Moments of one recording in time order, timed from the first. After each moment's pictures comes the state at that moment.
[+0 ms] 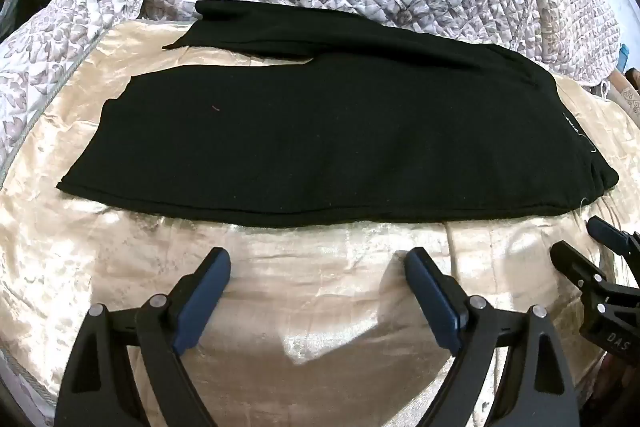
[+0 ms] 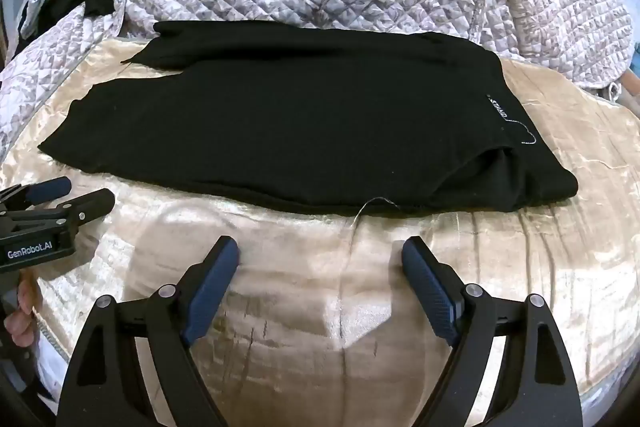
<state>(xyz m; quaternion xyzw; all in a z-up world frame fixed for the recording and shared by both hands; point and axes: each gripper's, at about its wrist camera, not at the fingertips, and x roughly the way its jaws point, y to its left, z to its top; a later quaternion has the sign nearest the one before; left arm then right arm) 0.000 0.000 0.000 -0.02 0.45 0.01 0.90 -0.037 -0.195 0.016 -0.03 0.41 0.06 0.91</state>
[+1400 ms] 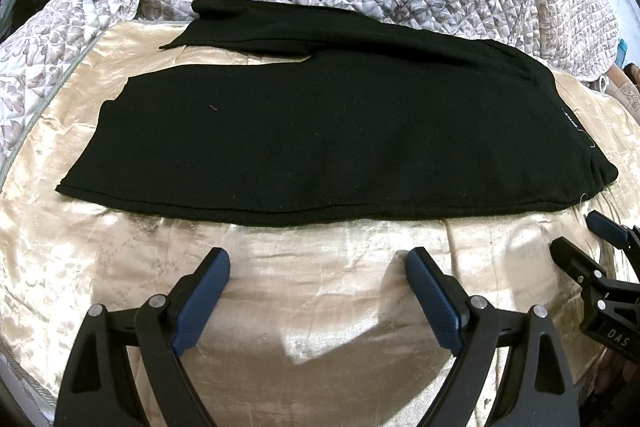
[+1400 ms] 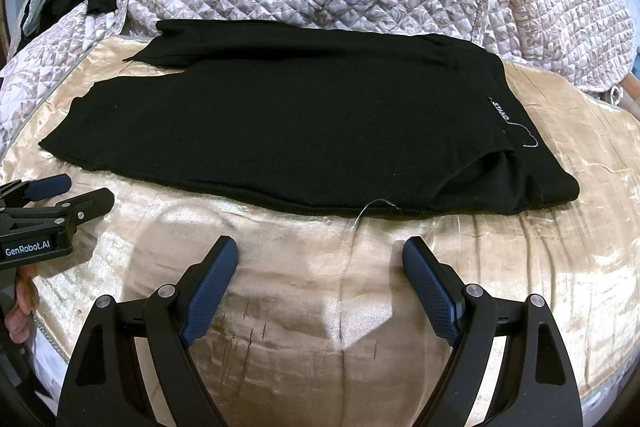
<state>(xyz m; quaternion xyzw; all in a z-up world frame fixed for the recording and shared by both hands) -0.003 -0.004 -0.002 -0.01 0.45 0.01 0.89 -0.036 -0.196 0.017 -0.04 0.41 0.06 0.91</state>
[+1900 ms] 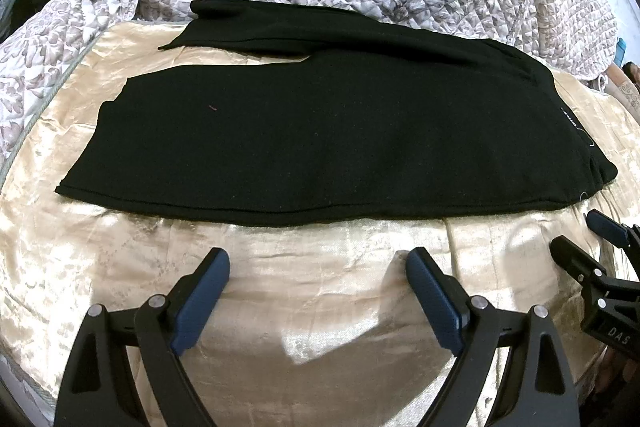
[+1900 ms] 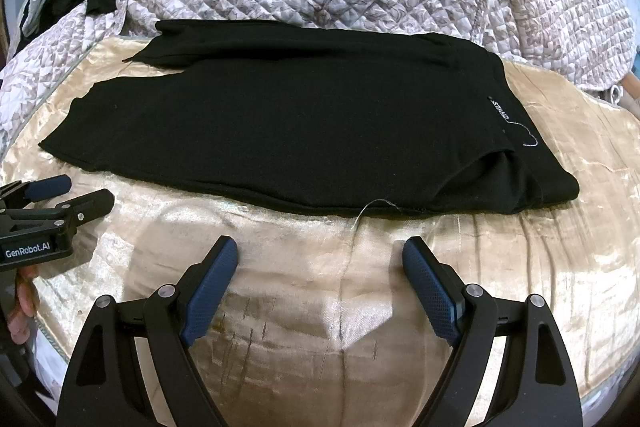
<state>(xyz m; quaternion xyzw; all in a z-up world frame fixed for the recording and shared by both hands) -0.001 -0.004 -0.002 -0.01 0.45 0.01 0.89 -0.035 -0.194 0.017 -0.04 0.41 0.06 0.91</state>
